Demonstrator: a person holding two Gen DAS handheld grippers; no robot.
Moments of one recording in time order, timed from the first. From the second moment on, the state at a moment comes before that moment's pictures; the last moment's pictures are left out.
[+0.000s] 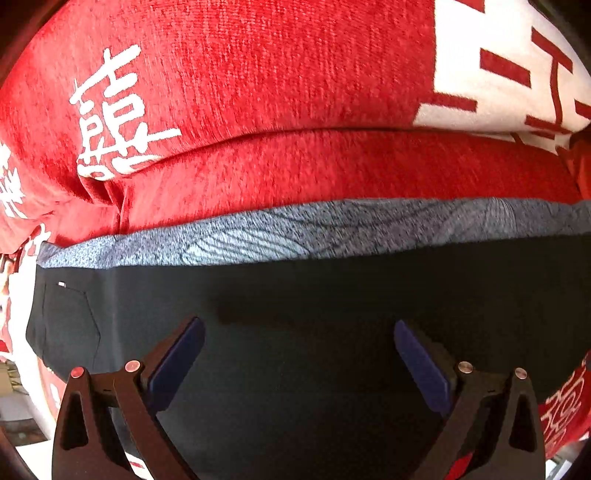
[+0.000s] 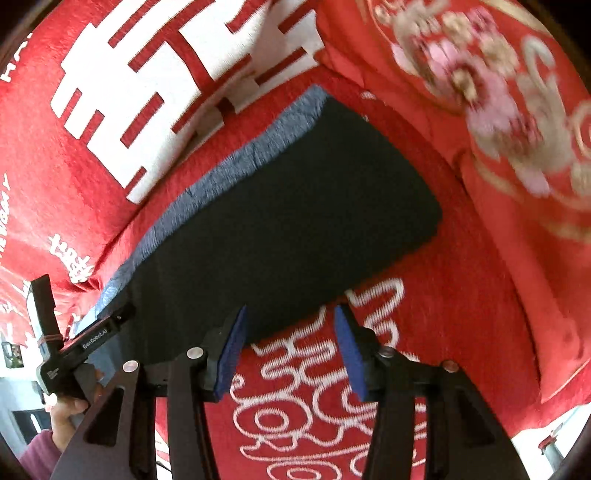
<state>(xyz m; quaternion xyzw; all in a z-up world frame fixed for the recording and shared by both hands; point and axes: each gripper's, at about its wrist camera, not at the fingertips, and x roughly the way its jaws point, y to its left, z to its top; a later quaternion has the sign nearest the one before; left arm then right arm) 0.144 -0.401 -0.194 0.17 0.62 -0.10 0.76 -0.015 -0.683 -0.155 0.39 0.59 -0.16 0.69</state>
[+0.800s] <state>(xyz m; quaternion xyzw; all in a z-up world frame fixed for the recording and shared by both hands) 0.095 -0.462 -0.163 0.18 0.63 -0.17 0.74 -0.055 -0.677 -0.174 0.48 0.56 -0.15 0.66</state>
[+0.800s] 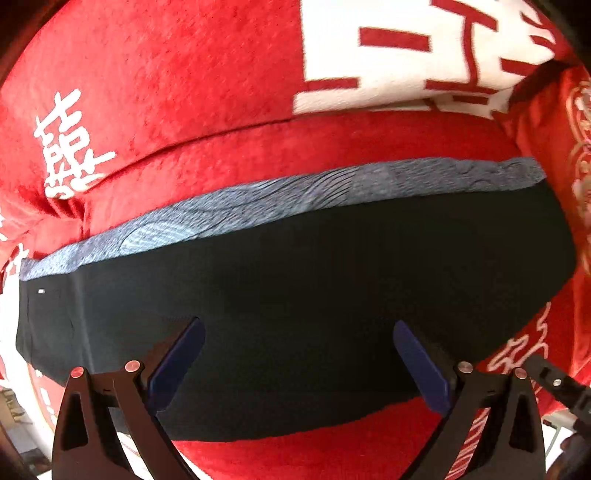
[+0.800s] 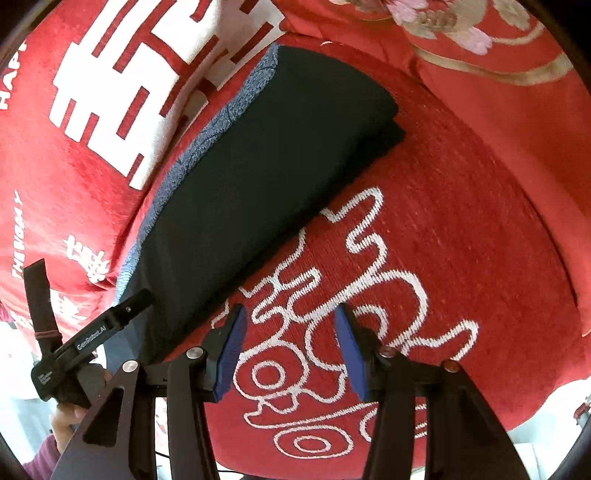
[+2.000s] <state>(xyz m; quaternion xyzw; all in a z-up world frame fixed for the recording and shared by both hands) 0.089 -0.472 -0.163 0.16 0.60 -0.20 0.76 -0.028 -0.734 -0.186 0.60 0.37 -0.13 0.70</state>
